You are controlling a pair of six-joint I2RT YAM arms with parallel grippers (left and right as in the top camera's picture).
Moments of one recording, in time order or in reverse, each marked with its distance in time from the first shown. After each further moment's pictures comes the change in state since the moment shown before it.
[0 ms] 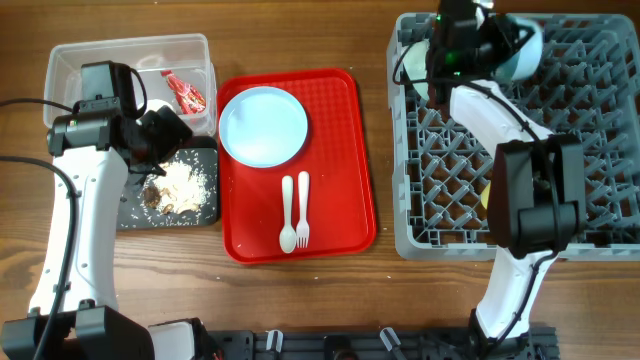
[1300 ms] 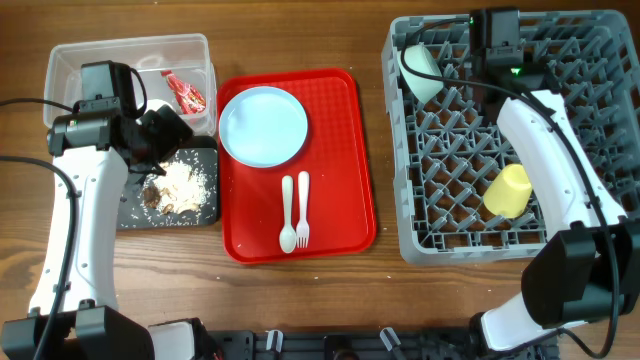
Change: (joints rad) left arm 0.000 0.000 0.000 0.004 0.000 0.000; right arm -0.038 -0.372 0.006 -0.924 -0.734 1.006
